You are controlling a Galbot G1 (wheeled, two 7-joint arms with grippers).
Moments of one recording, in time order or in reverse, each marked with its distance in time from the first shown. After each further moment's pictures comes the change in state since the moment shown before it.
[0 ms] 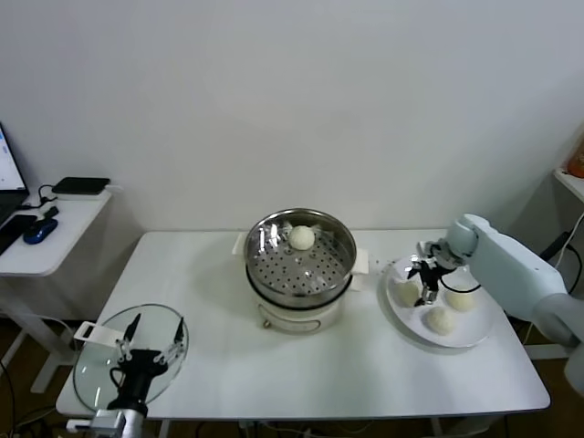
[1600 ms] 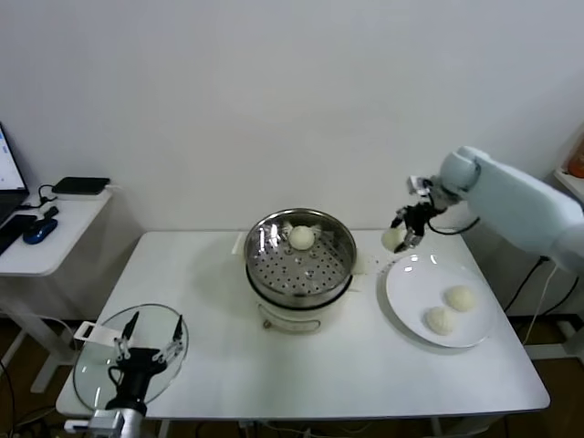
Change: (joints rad) left arm 0.002 -0.004 -0.002 -0.012 -0.002 -0.011 -0.001; right arm 0.527 0.029 -0.502 0.148 0.528 -0.119 -0.079
